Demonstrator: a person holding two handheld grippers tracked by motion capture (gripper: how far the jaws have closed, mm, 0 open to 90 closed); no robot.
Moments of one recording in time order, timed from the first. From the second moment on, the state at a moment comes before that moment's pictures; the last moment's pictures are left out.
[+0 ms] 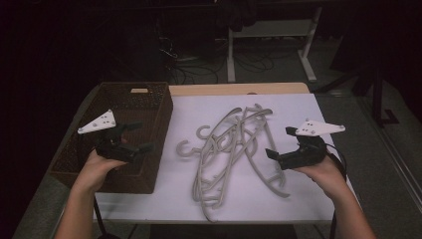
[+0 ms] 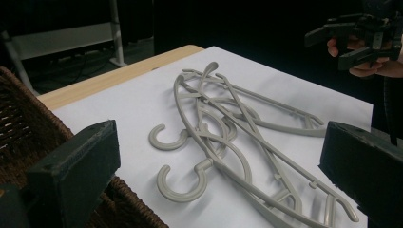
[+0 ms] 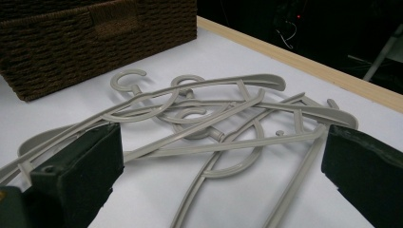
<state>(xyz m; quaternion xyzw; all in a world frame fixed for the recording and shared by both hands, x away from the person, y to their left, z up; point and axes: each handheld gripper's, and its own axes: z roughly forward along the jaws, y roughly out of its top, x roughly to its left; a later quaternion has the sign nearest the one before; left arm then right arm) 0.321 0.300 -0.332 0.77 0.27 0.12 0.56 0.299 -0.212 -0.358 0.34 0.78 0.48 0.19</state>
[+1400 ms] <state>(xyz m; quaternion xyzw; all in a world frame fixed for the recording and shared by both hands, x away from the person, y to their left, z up) 0.328 0.162 -0.405 0.82 0.34 0.11 0.45 0.316 -0.181 -0.390 0.32 0.82 0.44 0.15</state>
